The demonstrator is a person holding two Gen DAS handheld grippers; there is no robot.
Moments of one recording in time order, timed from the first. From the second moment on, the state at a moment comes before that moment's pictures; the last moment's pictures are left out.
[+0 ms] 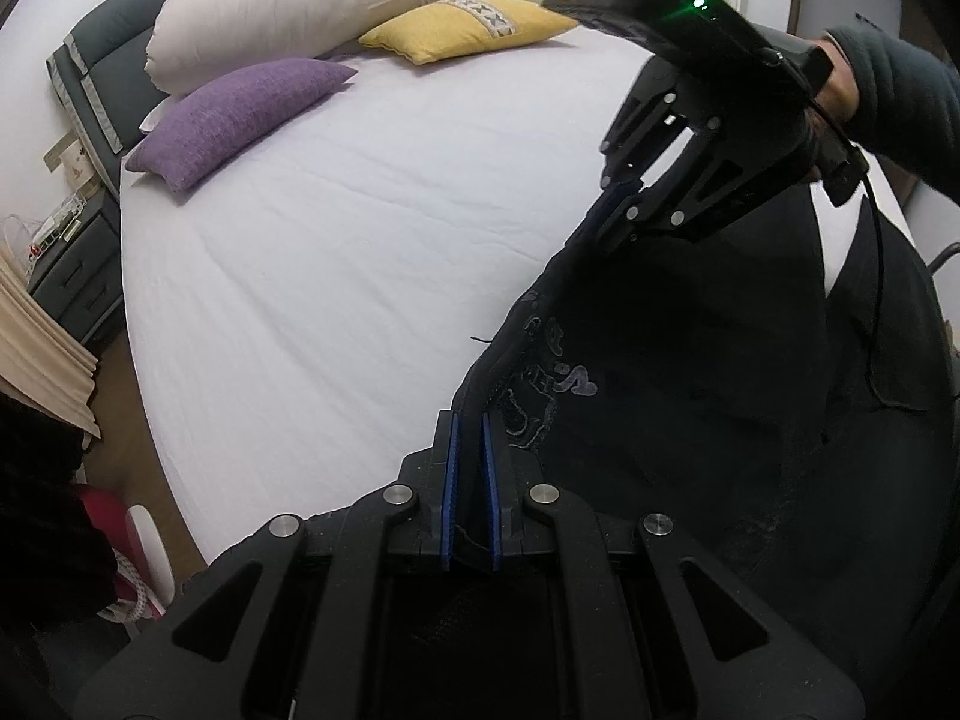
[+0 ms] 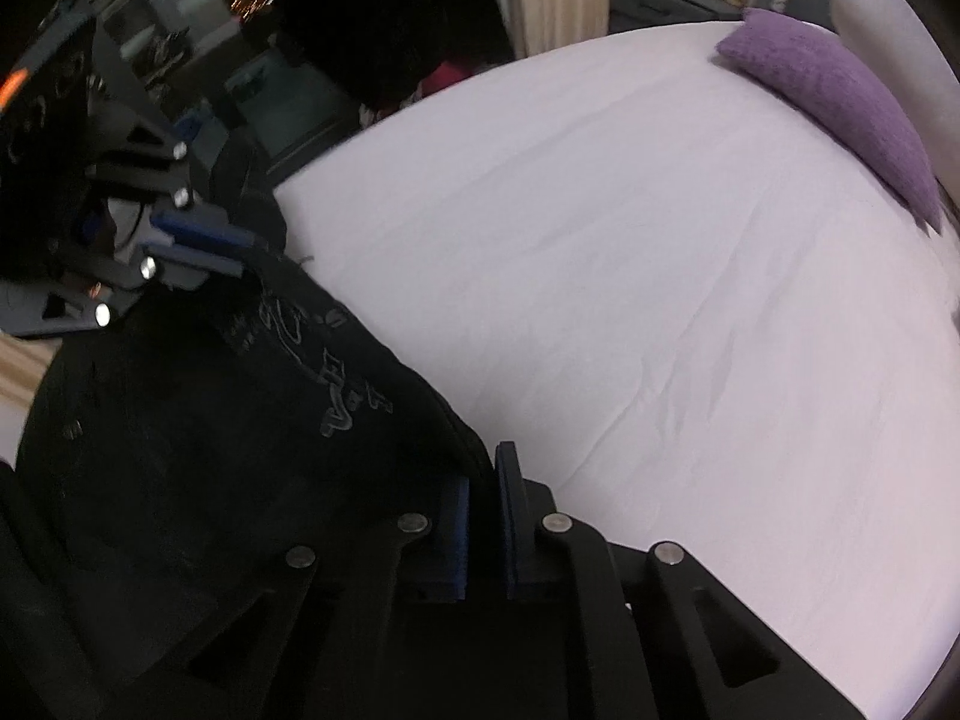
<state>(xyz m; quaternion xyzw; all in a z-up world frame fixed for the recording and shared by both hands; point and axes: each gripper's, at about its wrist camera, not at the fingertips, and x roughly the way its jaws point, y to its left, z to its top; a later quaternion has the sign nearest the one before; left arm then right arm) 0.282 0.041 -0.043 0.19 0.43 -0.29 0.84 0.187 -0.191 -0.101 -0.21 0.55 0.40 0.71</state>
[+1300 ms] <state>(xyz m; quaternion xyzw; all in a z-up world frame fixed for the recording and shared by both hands) 0.020 0.035 -0.014 0.14 0.44 -0.34 0.82 -0.074 -0.118 -0.051 -0.29 0.46 0.32 0.78</state>
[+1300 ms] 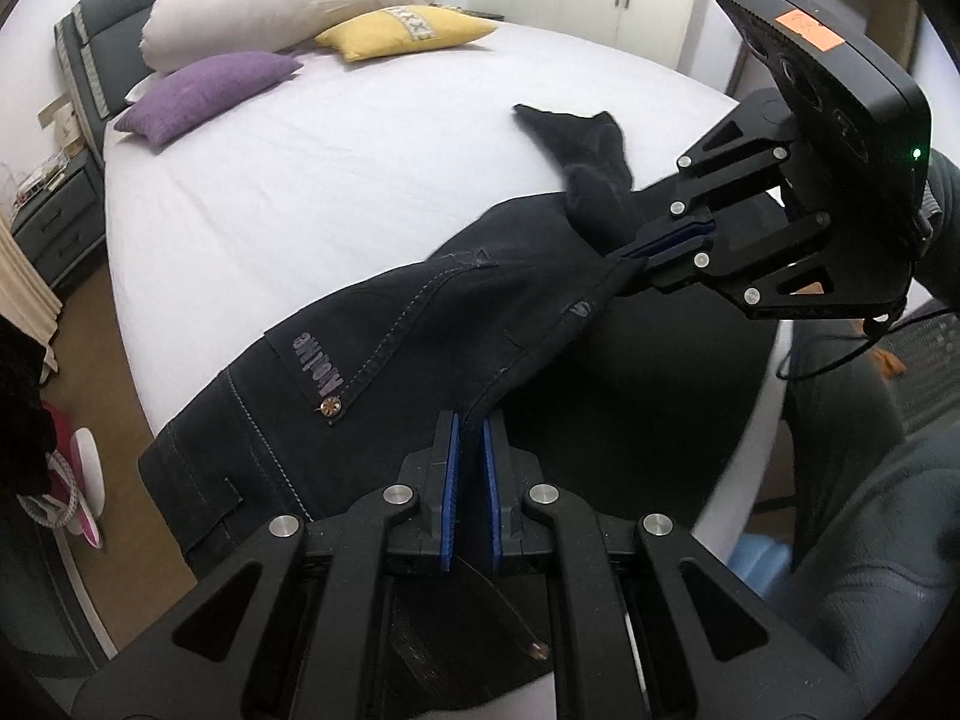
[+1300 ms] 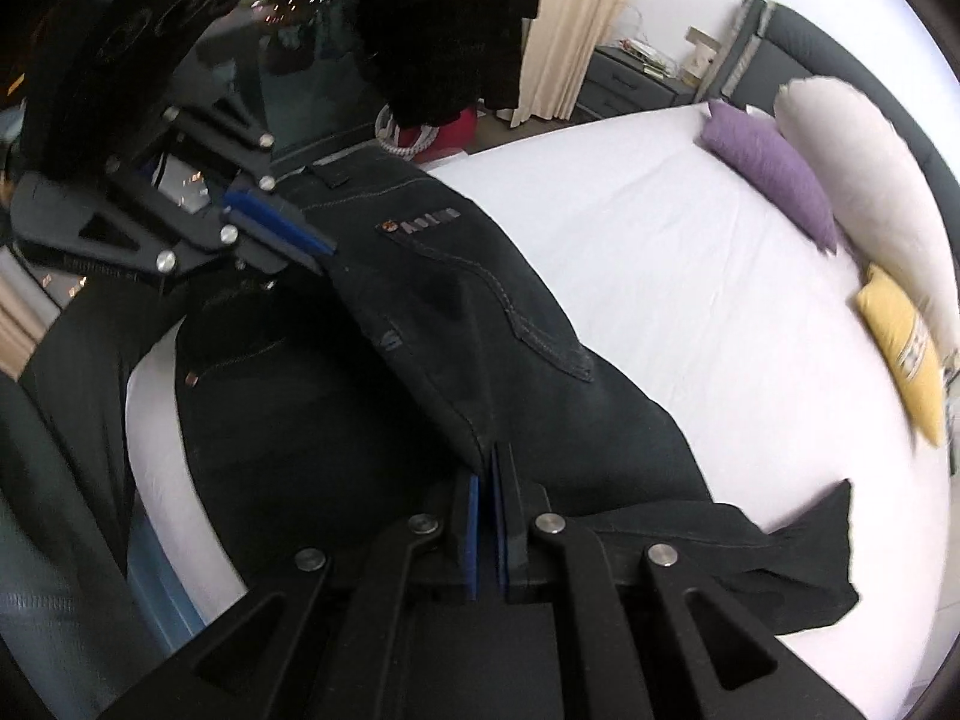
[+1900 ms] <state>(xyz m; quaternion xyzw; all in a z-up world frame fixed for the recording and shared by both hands) -0.051 -0.012 -0.063 0.17 0.48 -0.37 0.78 -0.138 -0.110 -0.117 -0.35 0.47 0.29 0.75</state>
